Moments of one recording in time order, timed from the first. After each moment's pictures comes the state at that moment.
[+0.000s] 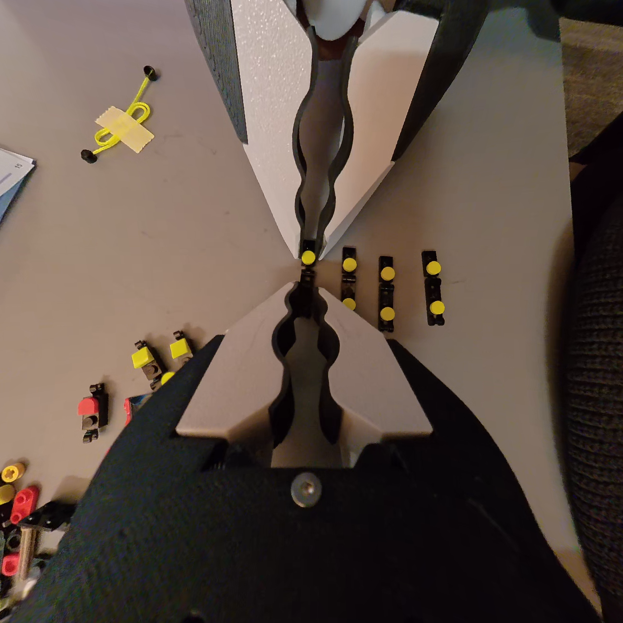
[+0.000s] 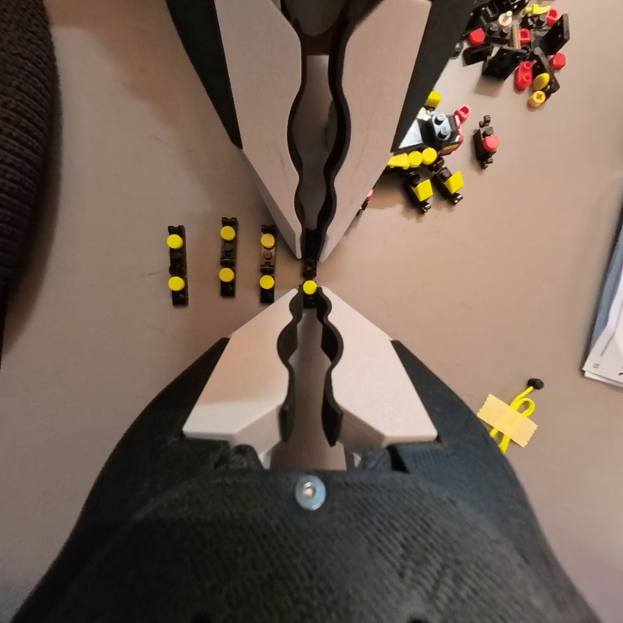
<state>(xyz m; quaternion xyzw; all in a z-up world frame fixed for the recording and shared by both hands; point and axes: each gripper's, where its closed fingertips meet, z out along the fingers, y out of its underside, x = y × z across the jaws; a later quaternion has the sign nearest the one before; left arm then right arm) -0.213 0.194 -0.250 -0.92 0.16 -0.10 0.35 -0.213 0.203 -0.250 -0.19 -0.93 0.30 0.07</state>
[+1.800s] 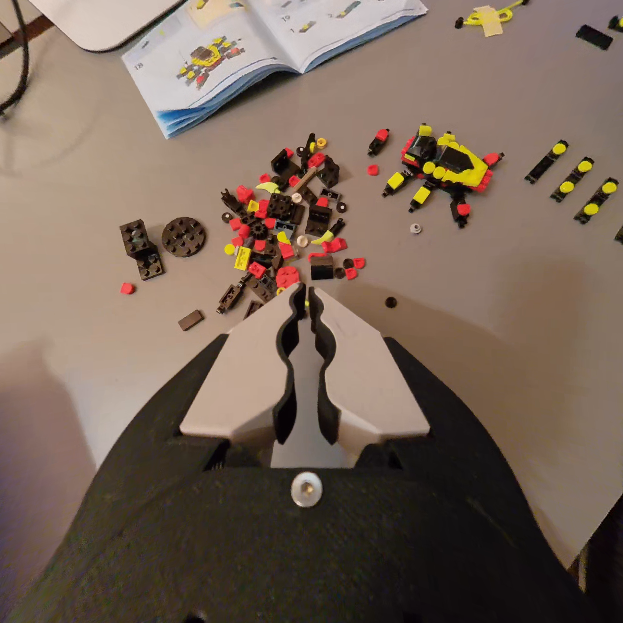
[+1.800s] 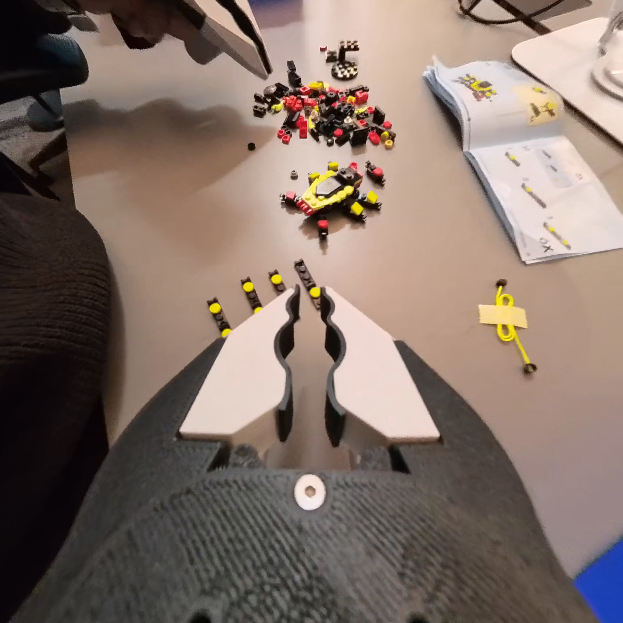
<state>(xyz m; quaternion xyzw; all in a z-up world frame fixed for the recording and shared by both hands) -0.352 0.032 -0.218 -0.91 -0.15 0.07 0.37 -0.198 0.212 -0.197 -0.38 -0.80 0.42 0.18</state>
